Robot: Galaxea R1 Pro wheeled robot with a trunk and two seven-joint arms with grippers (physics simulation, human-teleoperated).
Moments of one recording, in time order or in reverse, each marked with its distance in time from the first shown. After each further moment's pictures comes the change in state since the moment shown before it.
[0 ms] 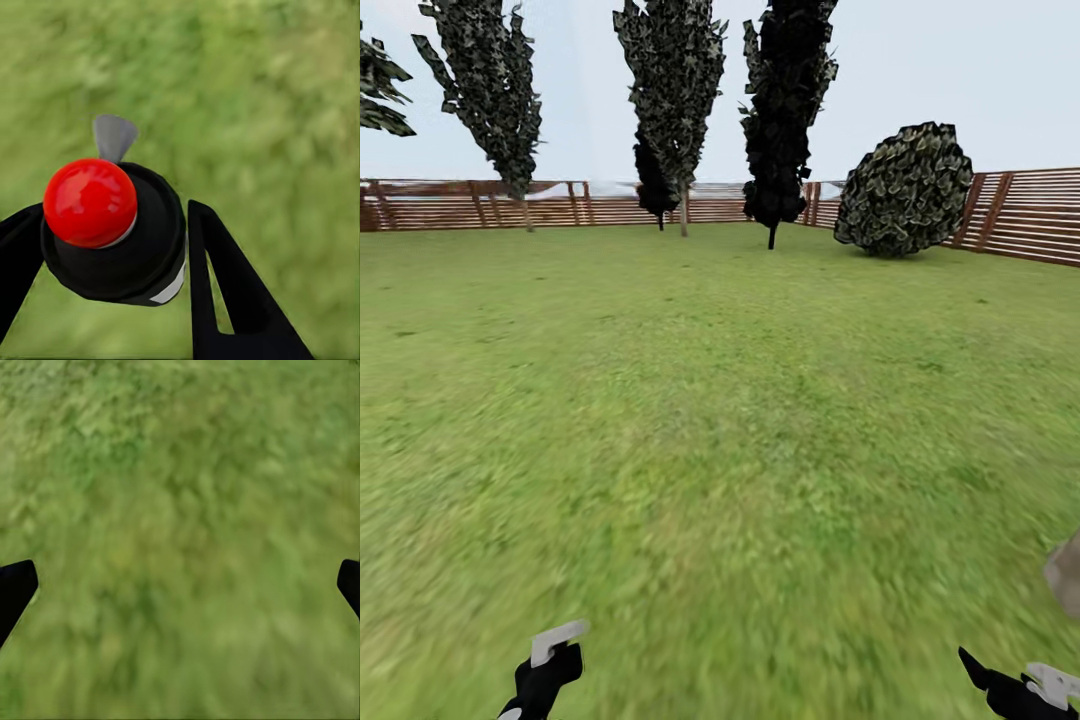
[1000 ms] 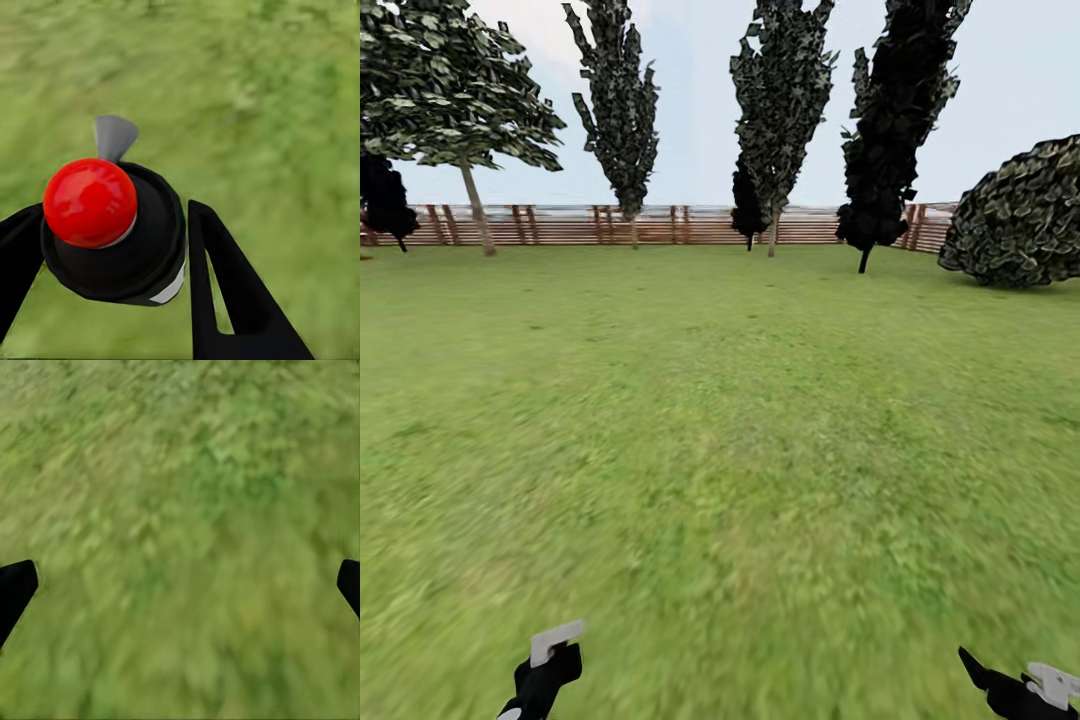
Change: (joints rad) left arm 0.000 0.001 0.000 0.000 0.000 0.000 0.001; right arm 0.000 0.000 0.000 0.000 0.000 0.000 0.000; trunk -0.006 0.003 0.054
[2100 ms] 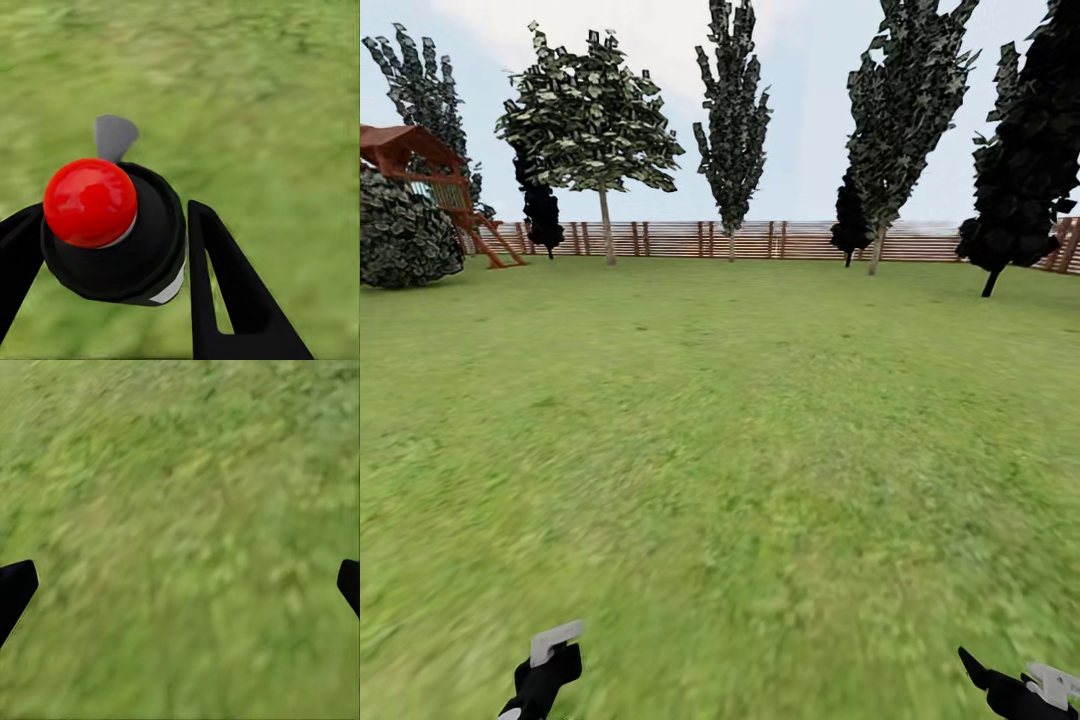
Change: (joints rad) left arm 0.000 0.000 0.000 0.000 0.000 0.000 0.000; right arm 0.000 0.000 0.000 0.000 0.000 0.000 0.000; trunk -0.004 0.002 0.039
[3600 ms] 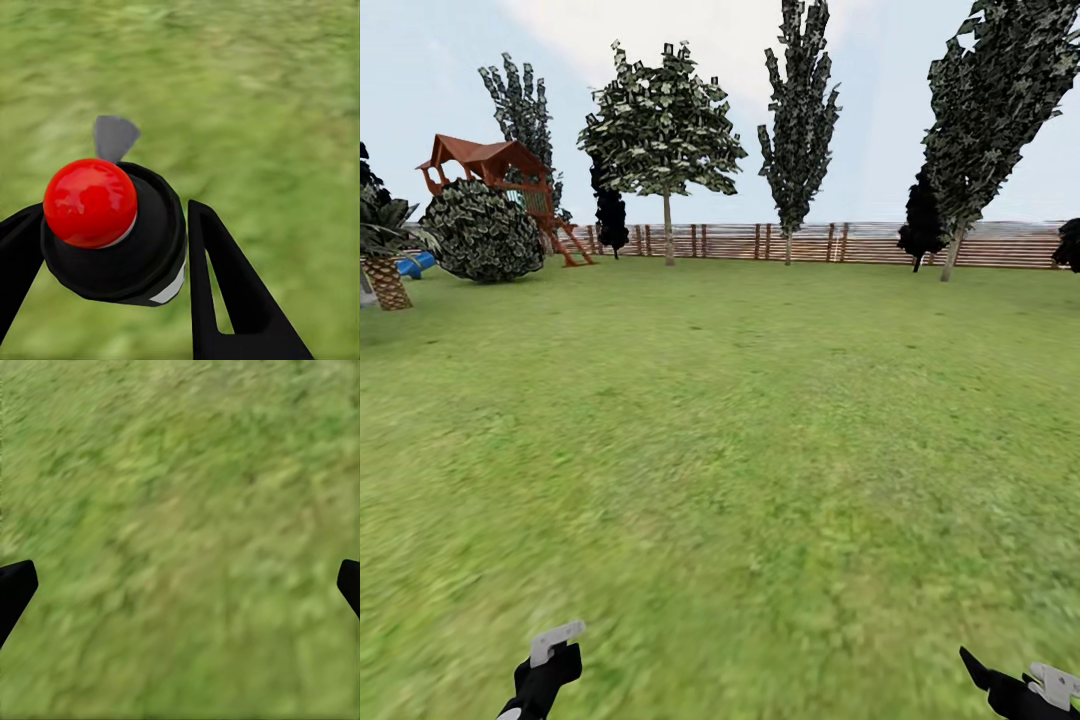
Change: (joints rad) left arm 0.000 0.000 0.000 0.000 0.000 0.000 0.000; right arm 0.000 -0.003 -0.003 0.000 -0.003 0.002 0.005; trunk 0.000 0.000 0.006
